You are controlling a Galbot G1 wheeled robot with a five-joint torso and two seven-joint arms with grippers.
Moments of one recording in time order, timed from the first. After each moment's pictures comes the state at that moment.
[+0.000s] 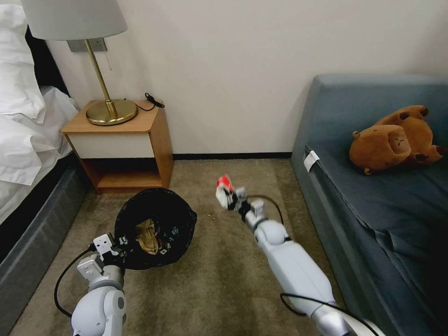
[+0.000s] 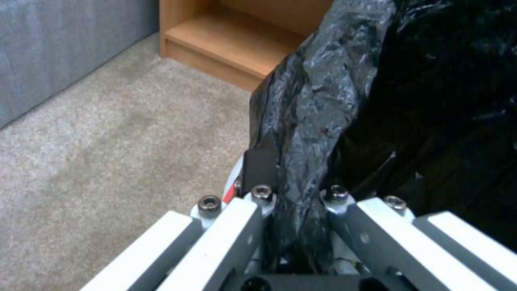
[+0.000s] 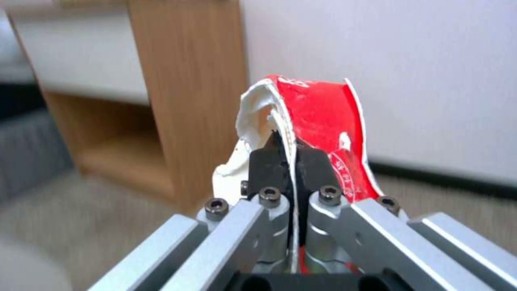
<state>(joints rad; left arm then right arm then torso) 1.43 -1.61 -0.80 -1.96 -0.33 0.36 -0.10 -0.66 1.45 0.10 1.15 0.32 0.03 -0.18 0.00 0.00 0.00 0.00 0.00</state>
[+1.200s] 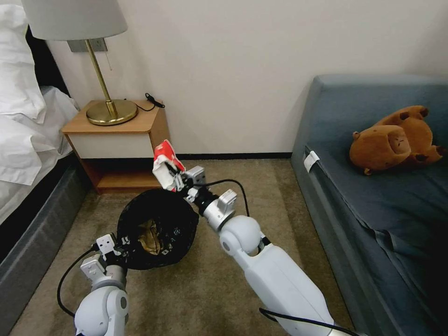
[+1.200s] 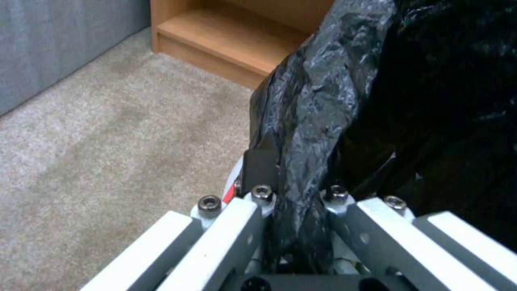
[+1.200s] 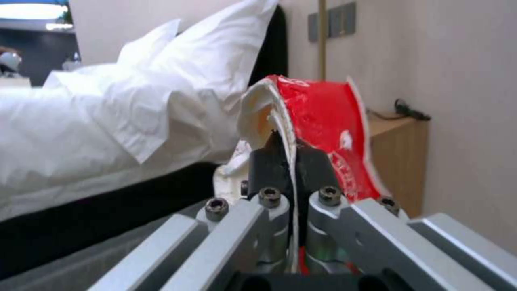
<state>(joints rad) 1.42 -1.61 -0.78 -1.95 -0.32 0.36 -0.11 -0.77 1.45 -0.20 1.63 0.37 -0.01 -0.11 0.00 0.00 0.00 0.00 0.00</state>
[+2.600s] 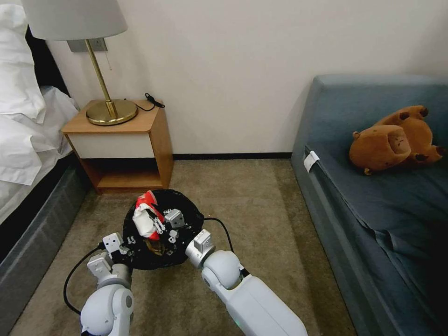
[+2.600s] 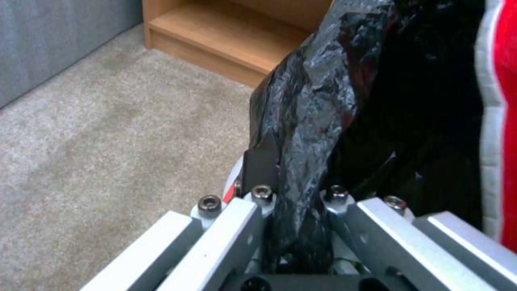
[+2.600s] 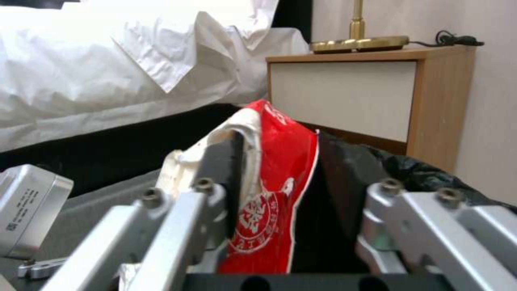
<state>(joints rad) 1.42 -1.61 -0.75 -1.96 -0.31 0.37 -0.12 -0.91 1.54 -0.23 1.50 0.21 0.07 -0.15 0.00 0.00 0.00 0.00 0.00</state>
